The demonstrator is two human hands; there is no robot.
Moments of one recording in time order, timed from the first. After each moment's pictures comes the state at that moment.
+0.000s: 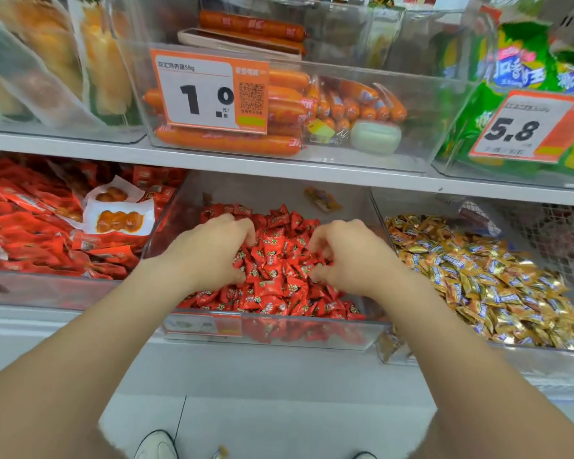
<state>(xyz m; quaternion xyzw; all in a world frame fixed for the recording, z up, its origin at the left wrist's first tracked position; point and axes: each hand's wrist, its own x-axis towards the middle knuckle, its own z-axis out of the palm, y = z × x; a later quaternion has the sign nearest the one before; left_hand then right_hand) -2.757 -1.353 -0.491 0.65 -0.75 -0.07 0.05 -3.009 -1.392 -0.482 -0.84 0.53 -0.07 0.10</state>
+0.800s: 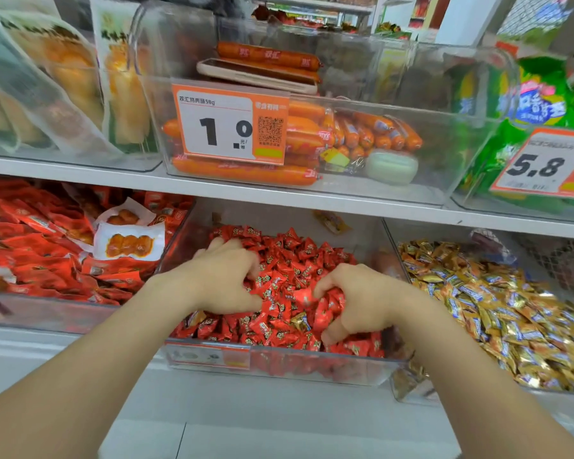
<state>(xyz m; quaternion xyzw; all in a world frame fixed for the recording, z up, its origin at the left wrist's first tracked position) -2.753 -1.366 -0.487 0.65 -0.75 -0.12 -0.03 -3.006 -1.390 -0.468 -0.83 0.51 0.09 0.20</state>
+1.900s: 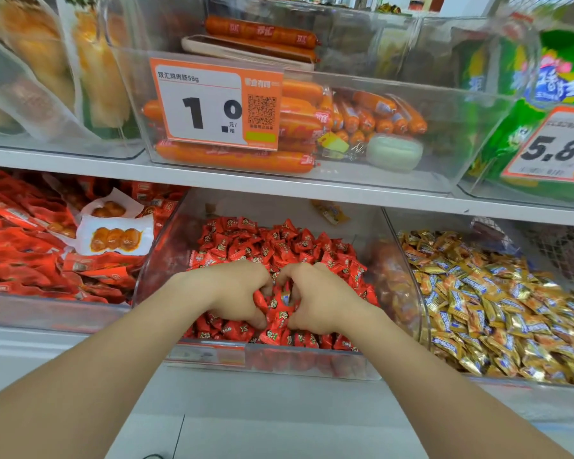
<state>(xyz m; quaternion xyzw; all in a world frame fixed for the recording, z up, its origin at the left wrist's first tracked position) -2.775 -1.381 -0.508 0.59 -0.77 -0.24 -0.09 -2.958 -1.399 -0.528 -0.85 0.49 -0.01 0.19</state>
